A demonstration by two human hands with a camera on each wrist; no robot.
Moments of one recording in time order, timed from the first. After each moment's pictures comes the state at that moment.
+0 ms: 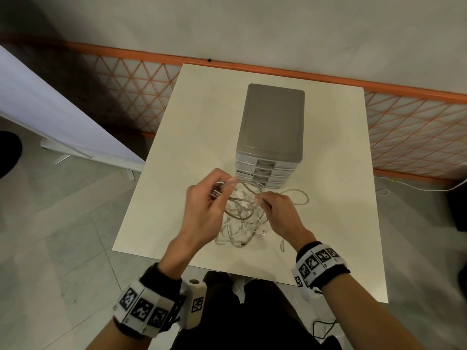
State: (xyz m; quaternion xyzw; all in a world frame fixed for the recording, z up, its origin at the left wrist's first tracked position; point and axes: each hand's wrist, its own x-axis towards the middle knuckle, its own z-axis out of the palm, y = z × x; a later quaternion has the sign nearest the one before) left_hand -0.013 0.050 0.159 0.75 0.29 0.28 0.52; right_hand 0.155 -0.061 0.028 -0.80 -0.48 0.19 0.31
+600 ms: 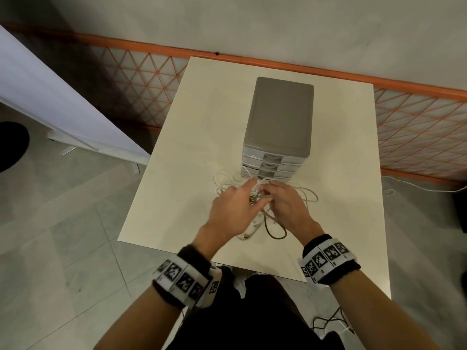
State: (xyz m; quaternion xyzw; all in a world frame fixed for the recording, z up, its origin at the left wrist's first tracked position) left_hand 0.016 0.035 0.116 0.88 0.35 -0.02 0.30; right_hand 0.155 -0.056 0.050 -0.77 -0.53 0.19 0.29
